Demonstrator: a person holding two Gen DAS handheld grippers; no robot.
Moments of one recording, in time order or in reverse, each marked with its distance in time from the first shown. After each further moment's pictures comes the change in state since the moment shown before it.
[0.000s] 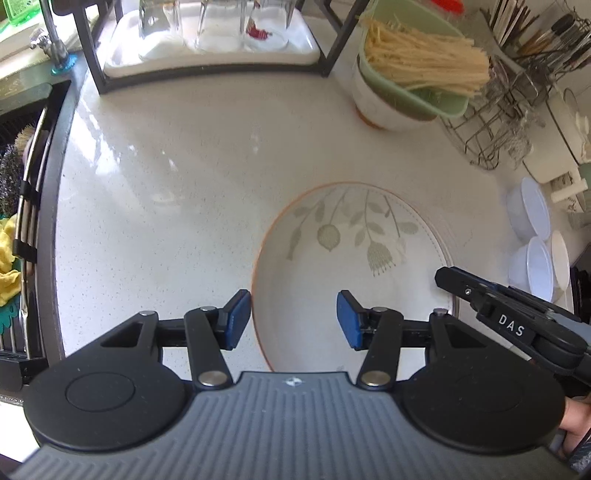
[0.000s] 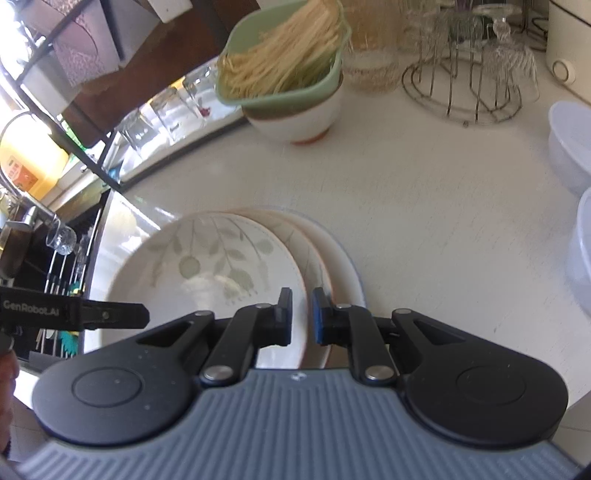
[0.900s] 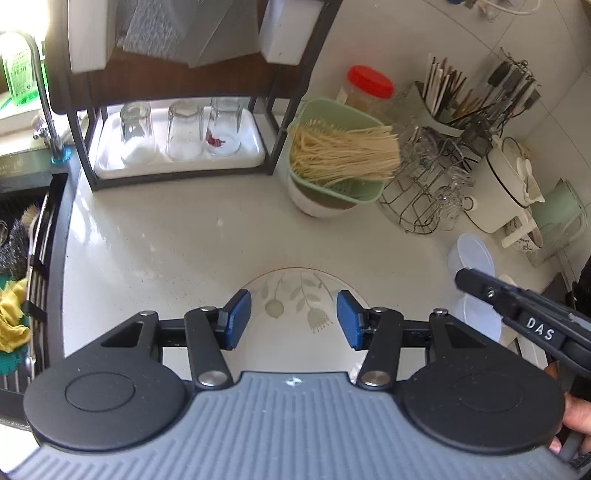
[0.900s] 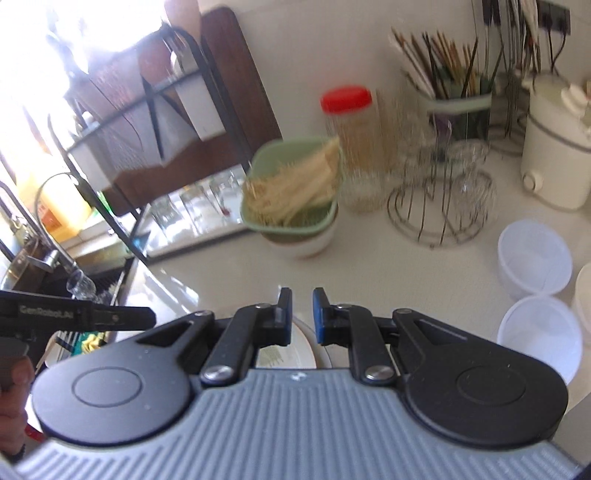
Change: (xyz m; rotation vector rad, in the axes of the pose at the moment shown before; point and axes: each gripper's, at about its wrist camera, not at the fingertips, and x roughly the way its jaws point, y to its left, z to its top) left arm -0.091 -0.048 -0.003 0.054 -0.251 -0.073; right arm -0.102 0.002 0.035 -0.082 -0.258 0.002
